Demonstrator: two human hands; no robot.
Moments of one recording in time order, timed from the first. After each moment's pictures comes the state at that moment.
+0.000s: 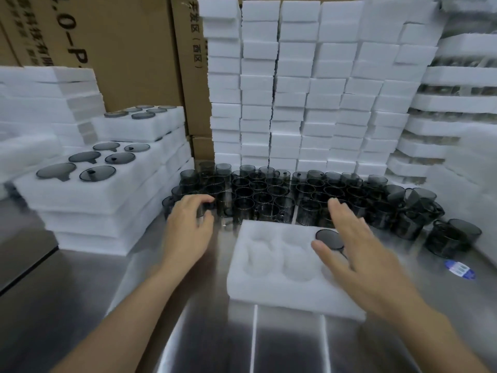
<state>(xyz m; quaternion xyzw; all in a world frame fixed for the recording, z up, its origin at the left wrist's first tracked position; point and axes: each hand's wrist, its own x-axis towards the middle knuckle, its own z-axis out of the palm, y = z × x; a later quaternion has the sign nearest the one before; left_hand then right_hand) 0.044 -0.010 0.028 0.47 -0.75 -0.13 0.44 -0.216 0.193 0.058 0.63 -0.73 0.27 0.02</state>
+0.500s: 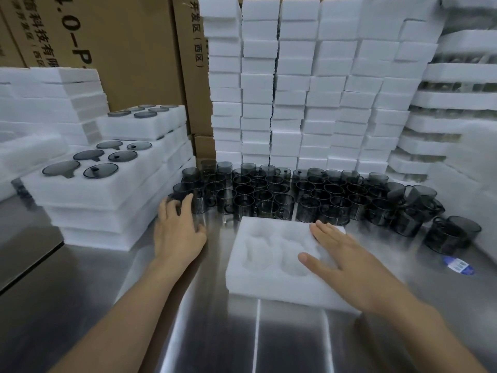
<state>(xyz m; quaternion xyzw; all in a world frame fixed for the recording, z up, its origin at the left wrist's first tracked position) 0.056 -0.020 0.014 0.60 -0.75 -0.02 0.27 -0.223 0.184 0.046 0.63 -0.75 0.18 -0.10</state>
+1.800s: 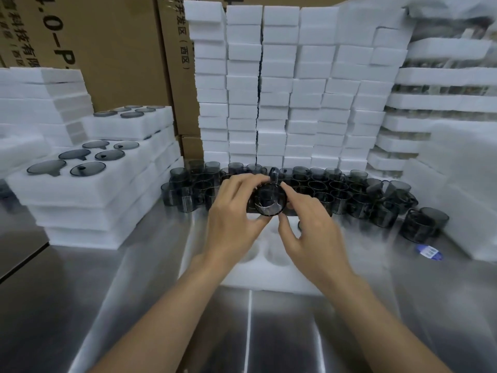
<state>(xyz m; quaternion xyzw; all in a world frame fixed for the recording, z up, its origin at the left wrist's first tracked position) -0.036 0.056 0.053 0.22 -0.79 -0.05 0.58 -0.184 0.154 0.044 0.62 -0.63 0.43 0.16</state>
